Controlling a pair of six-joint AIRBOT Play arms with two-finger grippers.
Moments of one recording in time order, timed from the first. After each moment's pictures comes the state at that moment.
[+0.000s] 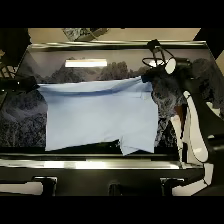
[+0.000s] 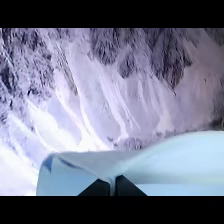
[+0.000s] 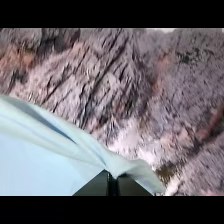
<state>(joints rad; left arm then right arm) 0.31 -1.57 1.51 1.11 -0.98 -1.43 0.12 -1.75 1.77 -1.40 0.86 1.18</state>
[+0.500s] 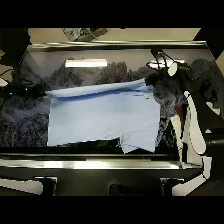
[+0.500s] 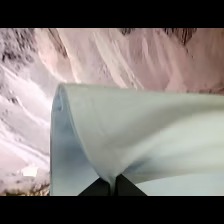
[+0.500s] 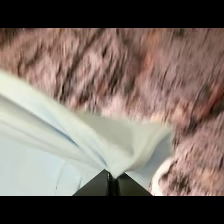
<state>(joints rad) 0.32 -1.64 1.50 1.12 -1.16 -1.32 0.04 -1.80 1.77 -1.35 0.97 1.08</state>
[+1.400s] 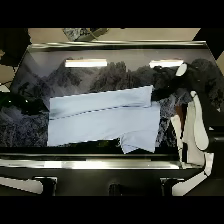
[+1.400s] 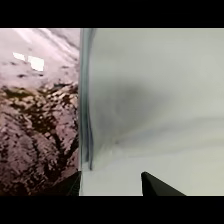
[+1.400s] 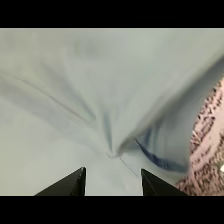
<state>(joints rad) 0.37 -1.66 1.45 1.22 -1.42 -1.36 -0.06 -1.82 1.78 -1.28 1.42 1.03</state>
